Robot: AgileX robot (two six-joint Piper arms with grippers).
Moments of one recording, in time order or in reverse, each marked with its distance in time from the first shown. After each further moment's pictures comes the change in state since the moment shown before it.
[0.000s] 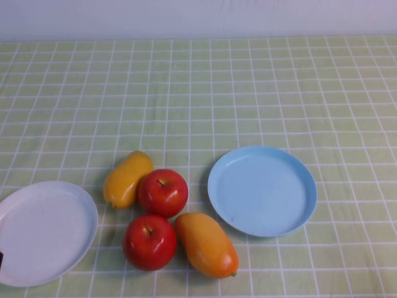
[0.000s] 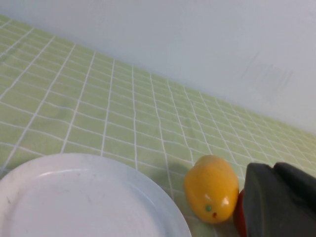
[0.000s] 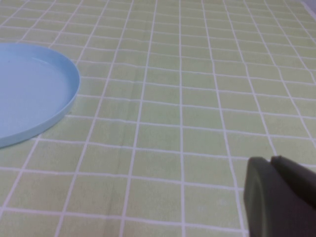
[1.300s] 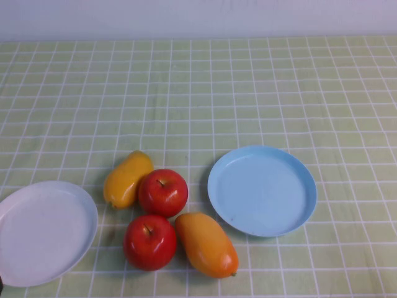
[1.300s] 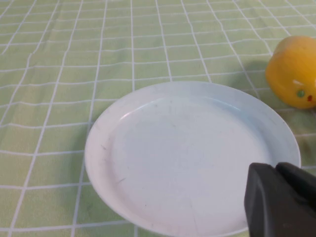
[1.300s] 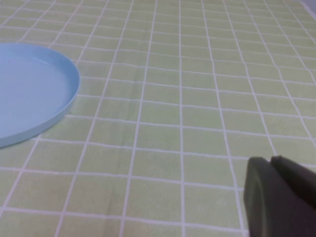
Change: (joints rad) right arm 0.000 0.000 0.000 0.000 0.000 0.000; left arm 0.000 0.000 0.000 0.577 0.238 -0.129
